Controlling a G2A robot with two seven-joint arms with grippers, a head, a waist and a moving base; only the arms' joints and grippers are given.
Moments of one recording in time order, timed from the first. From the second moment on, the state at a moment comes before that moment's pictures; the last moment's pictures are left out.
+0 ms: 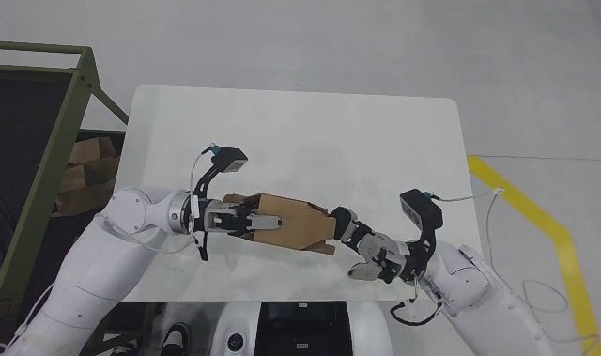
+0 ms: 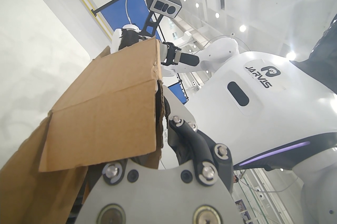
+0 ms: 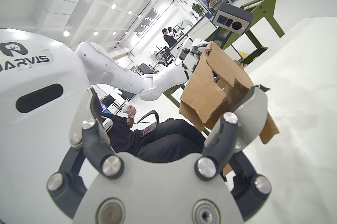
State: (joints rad) left arm 1.36 -0.84 -1.28 -1.80 -0.68 -0.48 -1.25; right arm -1.50 -0.98 1.06 -1.92 0.09 -0.92 0.50
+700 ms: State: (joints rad) left arm 1.35 -0.86 -1.26 -1.79 -0.64 -0.47 -1.25; right arm -1.43 -0.99 1.00 -2.01 0.06 -0.93 0.55
